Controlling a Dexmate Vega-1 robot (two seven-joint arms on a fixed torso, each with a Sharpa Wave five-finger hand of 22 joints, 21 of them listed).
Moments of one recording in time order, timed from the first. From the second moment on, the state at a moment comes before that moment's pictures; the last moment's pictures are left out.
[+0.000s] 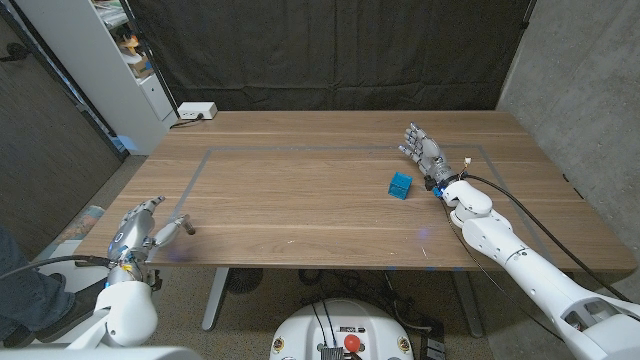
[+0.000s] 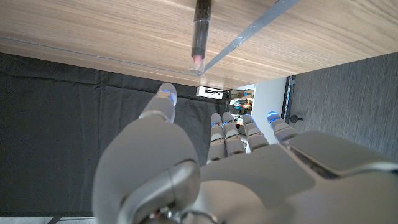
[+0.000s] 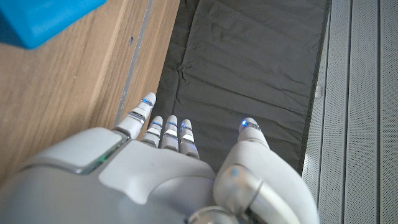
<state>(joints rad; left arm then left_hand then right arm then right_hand) 1.85 0.52 -0.18 -2.23 0.39 0.44 0.51 0.78 -0.04 0.43 -0.17 0.21 0.22 0.02 0.24 0.19 0.15 -0.02 0.26 0.21 0.03 0.05 0.20 0.18 -0.06 0.16 0.20 0.18 -0.84 -0.51 -0.38 -1.30 0.67 0.27 0.07 0.30 0.03 0.24 -0.10 0.24 0.12 0.05 0.20 0.19 0.09 0.07 0.20 0.19 0.01 0.02 0.20 0.21 0.25 0.00 0.19 0.17</state>
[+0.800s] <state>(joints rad) 1.85 0.56 -0.15 -2.21 0.33 0.46 0.56 0.78 -0.04 0.43 -0.17 0.21 0.24 0.02 0.24 0.19 0.17 -0.03 0.26 0.22 0.04 0.05 0.20 0.18 -0.06 0.16 0.20 0.18 -0.84 -0.50 -0.38 -1.29 0.67 0.27 0.07 0.30 0.03 0.24 -0.11 0.25 0.12 0.05 0.20 0.19 0.09 0.07 0.20 0.19 0.01 0.02 0.20 0.21 0.25 0.00 0.19 0.17</state>
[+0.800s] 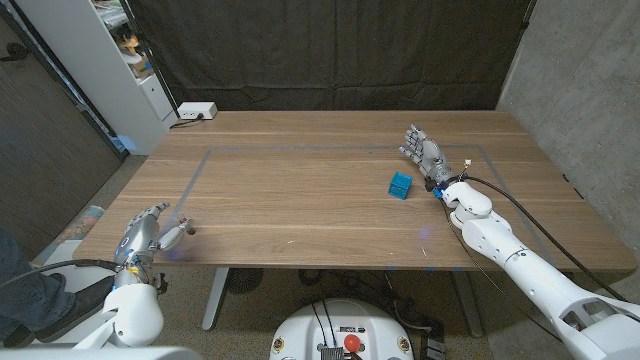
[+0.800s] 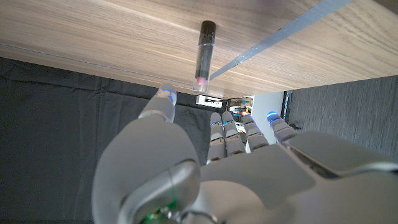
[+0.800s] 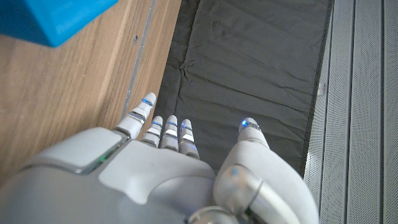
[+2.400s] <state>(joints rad) 1.77 0.64 -0.06 -2.19 0.29 0.59 0.61 0.90 -0.02 0.43 -0.17 0.20 0.42 -0.03 0.26 0.19 0.40 -0.13 0.32 0.22 0.17 0.00 0.21 0.18 -0.01 0.13 0.21 0.18 -0.81 -0.48 -0.39 -1.22 0.67 0.28 0.09 0.30 0.03 0.24 -0.11 0.25 0.12 0.05 0.20 0.19 0.09 0.07 0.20 0.19 0.01 0.02 0.20 0.21 0.25 0.00 0.19 0.17</state>
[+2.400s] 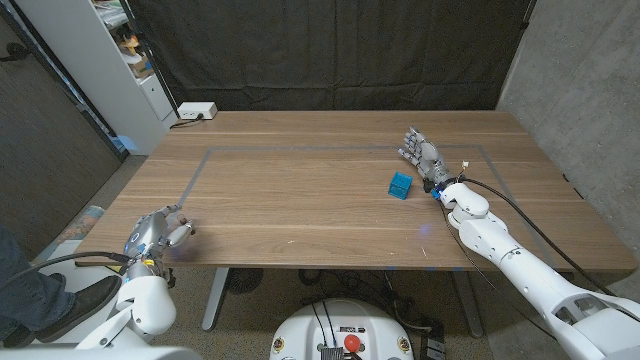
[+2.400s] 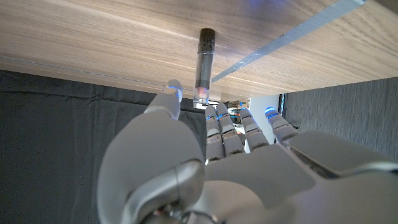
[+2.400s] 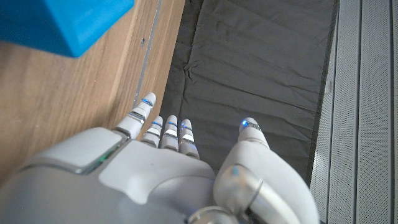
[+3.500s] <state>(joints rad) 1.76 0.67 -0.02 -2.21 0.24 0.64 0.65 0.94 0.01 0.43 -0.16 0.18 0.51 -0.05 0.28 0.20 0.47 -0.14 0.34 0.25 0.22 0.00 0.22 0.18 0.01 0.13 0.21 0.18 -0.82 -0.48 -0.38 -1.22 0.68 0.28 0.09 0.30 0.03 0.24 -0.11 0.25 0.12 0.04 0.20 0.19 0.09 0.07 0.20 0.19 0.01 0.02 0.20 0.21 0.25 0.00 0.19 0.17</state>
